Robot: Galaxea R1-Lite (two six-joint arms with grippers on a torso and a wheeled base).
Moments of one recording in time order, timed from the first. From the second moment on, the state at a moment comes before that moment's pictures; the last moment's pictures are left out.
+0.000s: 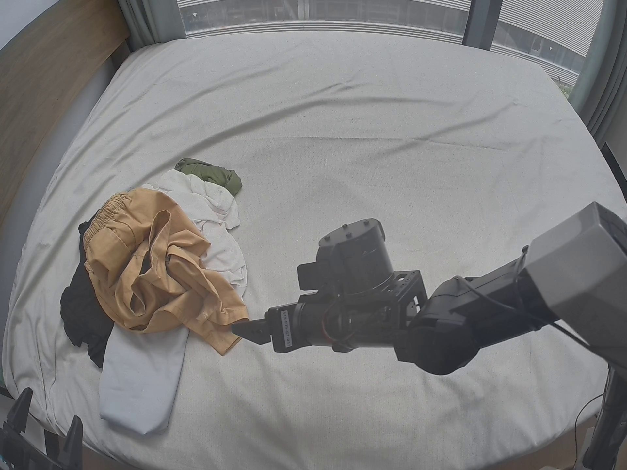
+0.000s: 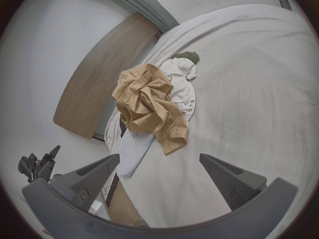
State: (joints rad) left arm 0.00 0.02 -0.02 0.00 -0.03 0.01; right arm 0.86 2.18 -1.28 -0.38 0.17 0.41
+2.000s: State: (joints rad) left arm 0.00 0.02 -0.02 0.00 -0.04 0.01; right arm 0.90 2.64 -1.75 -0.37 0.02 0.52
